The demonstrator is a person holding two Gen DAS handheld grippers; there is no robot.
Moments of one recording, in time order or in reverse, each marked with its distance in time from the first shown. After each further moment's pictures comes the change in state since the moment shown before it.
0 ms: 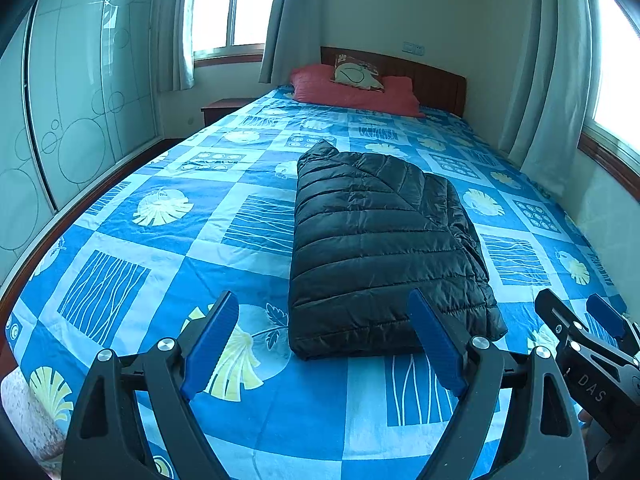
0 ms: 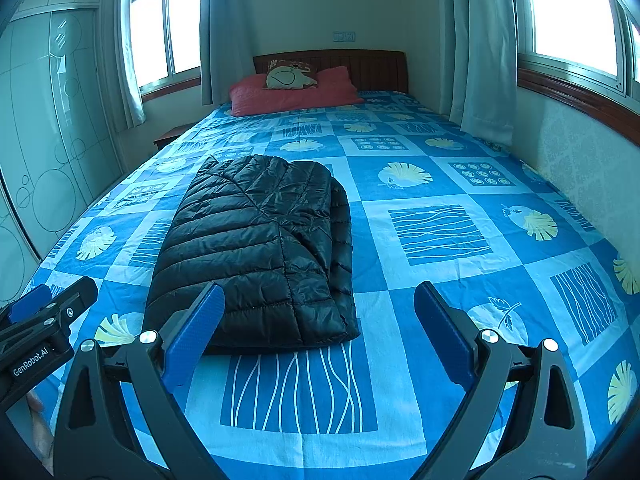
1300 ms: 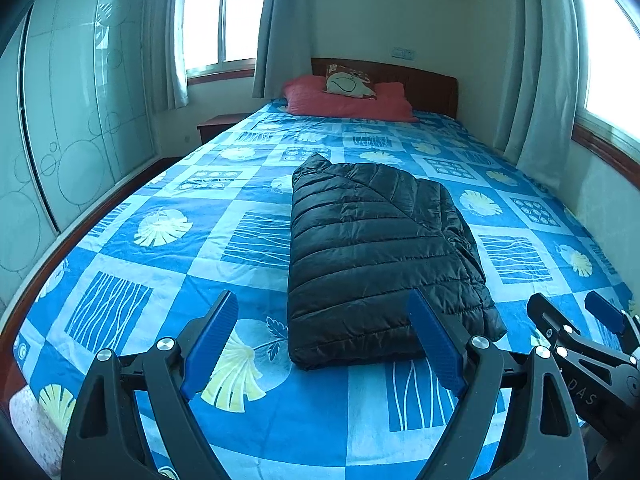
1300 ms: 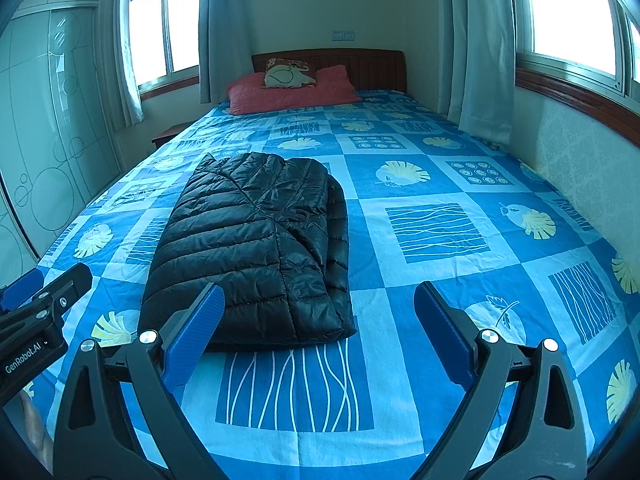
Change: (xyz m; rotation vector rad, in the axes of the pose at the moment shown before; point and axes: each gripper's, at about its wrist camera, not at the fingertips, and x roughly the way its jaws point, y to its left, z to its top) left arm -0.004 -0.013 0.002 0.071 -0.047 0.018; right arm 0.000 -0.006 -0.003 0.000 0.003 -0.002
